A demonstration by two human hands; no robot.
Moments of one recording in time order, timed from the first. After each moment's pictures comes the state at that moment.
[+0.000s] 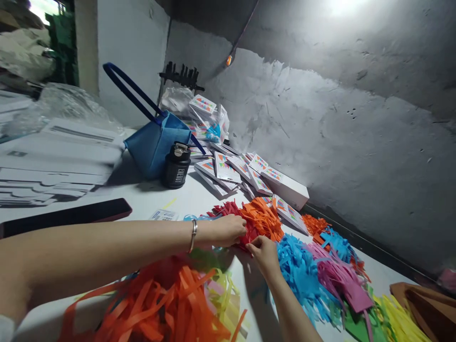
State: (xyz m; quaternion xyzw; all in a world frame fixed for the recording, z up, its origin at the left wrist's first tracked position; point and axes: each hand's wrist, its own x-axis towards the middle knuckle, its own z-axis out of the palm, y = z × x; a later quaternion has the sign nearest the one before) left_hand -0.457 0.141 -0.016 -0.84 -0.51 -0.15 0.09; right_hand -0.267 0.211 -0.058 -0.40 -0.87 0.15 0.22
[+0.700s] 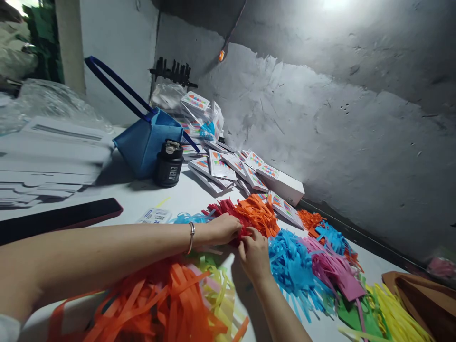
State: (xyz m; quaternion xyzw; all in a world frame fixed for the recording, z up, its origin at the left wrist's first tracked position) left_hand -0.450 0.155 -0.035 -0.80 -0.58 -0.11 0.05; right_hand -0.267 0.176 -0.055 -0.33 -0.90 0.06 0.29
